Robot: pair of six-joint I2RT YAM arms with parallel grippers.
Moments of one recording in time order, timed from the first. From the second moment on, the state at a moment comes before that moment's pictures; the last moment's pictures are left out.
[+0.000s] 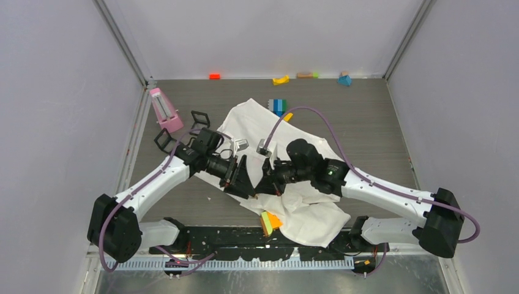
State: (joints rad) left arm -0.52 1.24 0.86 -0.70 1.12 -0.47; right arm 0.96 1.21 0.93 -0.24 -0.56 0.19
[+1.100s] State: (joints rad) left arm -0.50 0.86 0.58 0.54 0.53 -0.99; right arm 0.96 1.11 0.69 0.73 0.08 0.65
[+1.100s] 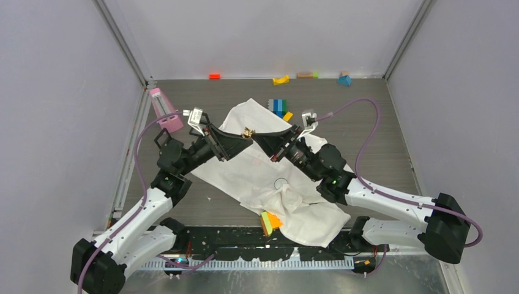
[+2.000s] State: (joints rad) left arm -0.51 1.04 0.81 -0.03 0.75 -0.64; right arm 0.66 0.82 0.72 0.14 -0.08 0.67
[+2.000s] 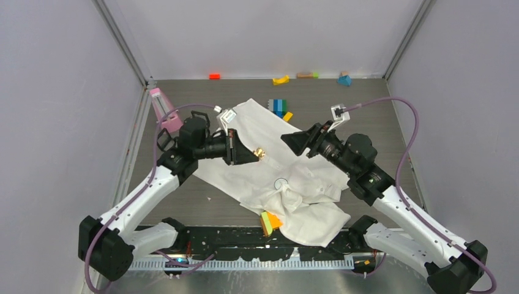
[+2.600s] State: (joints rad) left arm -0.58 1.20 1.01 -0.41 1.12 -0.26; right arm 0.58 0.93 0.60 0.32 -0.72 0.92
